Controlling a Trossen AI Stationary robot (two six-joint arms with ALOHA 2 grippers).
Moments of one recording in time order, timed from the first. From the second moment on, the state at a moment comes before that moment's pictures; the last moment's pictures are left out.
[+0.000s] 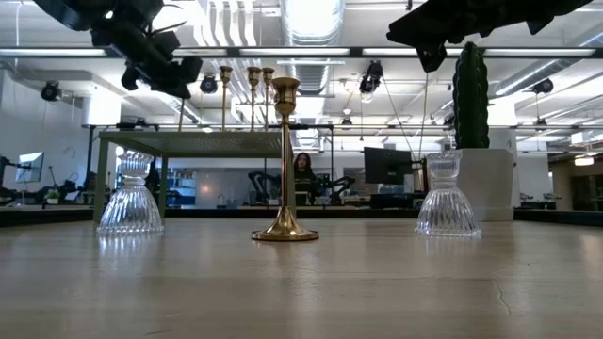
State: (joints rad) left arm 0.85 0.94 0.78 -0.07 -0.38 -0.04; right arm -0.21 0.92 0.67 0.03 -0.21 0.13
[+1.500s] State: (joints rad) left arm 0.95 1.01 0.78 0.01 -0.25 -0.05; right arm -0.21 0.92 0.67 0.03 -0.21 0.13
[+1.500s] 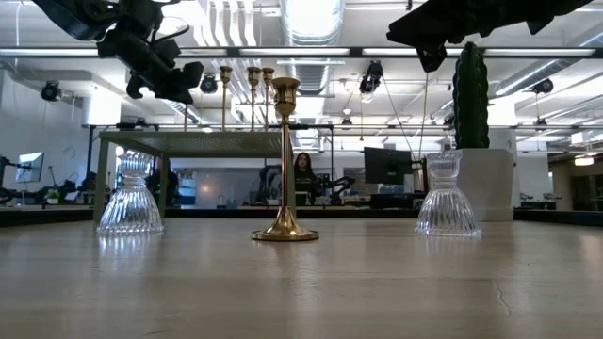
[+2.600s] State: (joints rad) left arm 0.98 1.00 0.72 0.08 -0.21 -0.05; right arm -0.21 0.92 0.67 0.03 -0.21 0.13
